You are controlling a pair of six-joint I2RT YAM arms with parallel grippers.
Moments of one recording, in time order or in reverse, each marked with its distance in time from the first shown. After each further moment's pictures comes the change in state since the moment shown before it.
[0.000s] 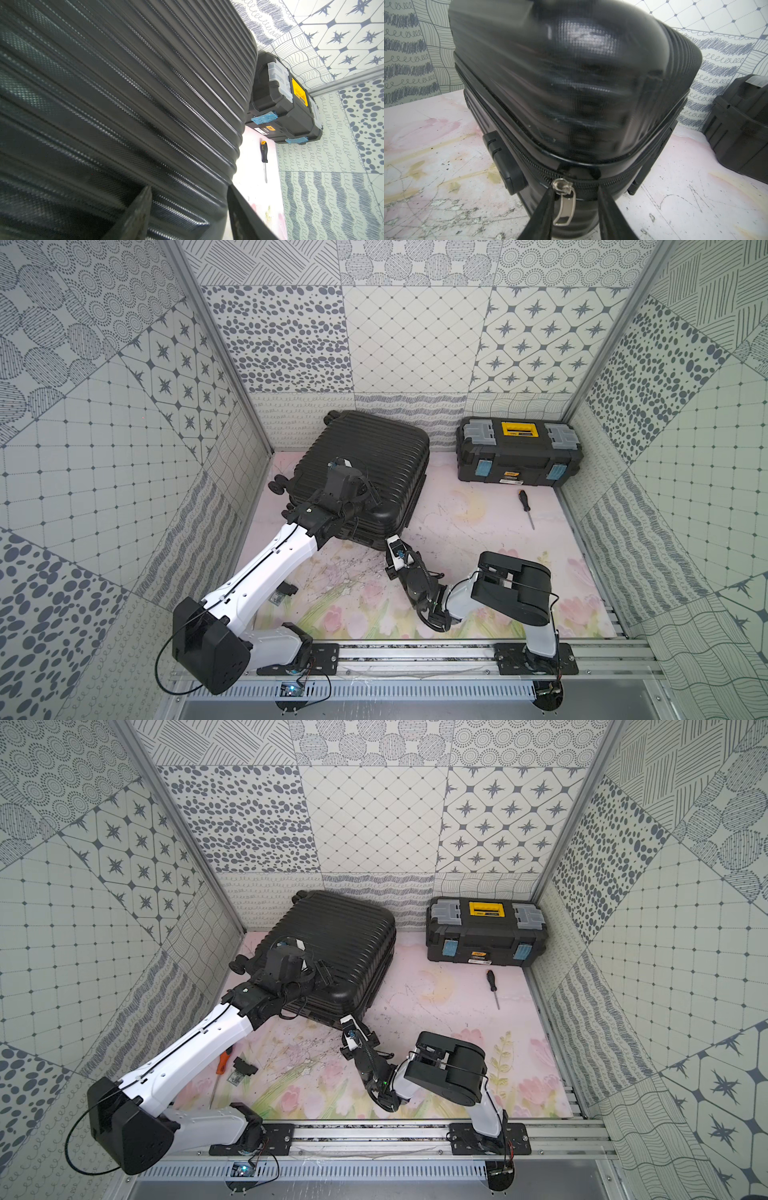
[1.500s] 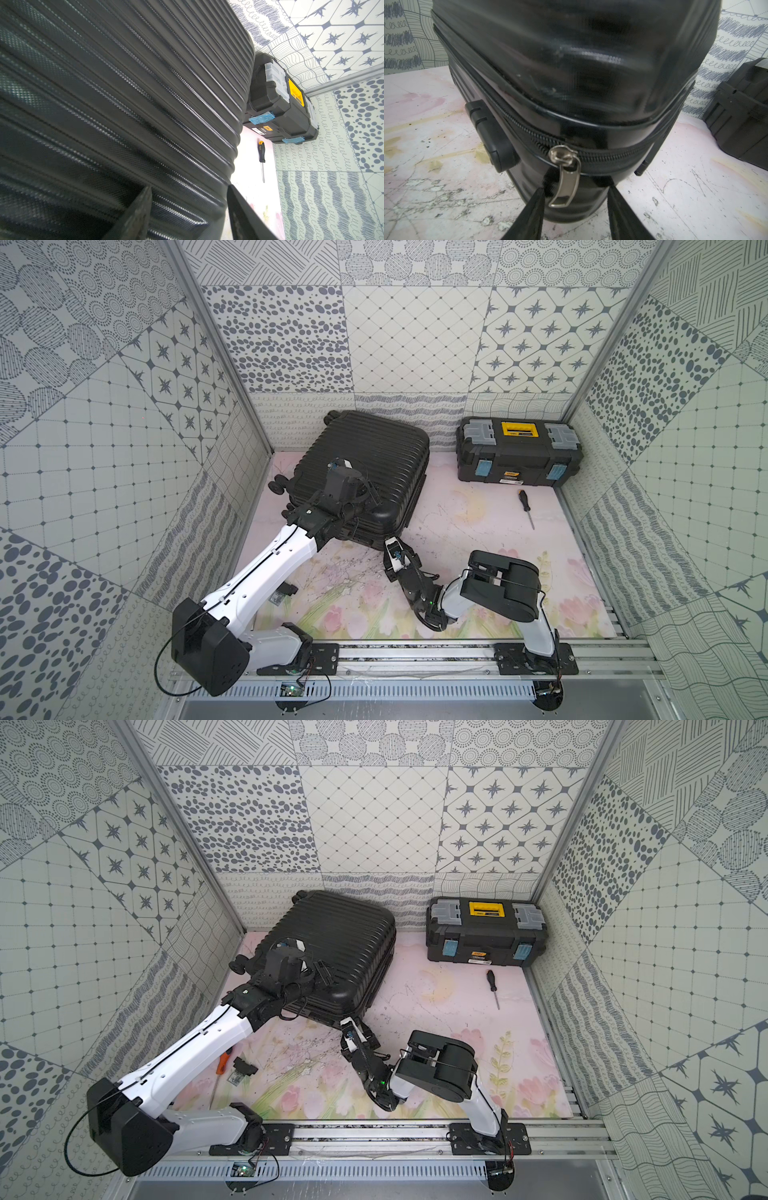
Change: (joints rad) left arm 0.000 -0.008 -0.018 0.023 0.008 -0.004; right arm -0.009 0.074 0.024 -0.037 0.012 0.016
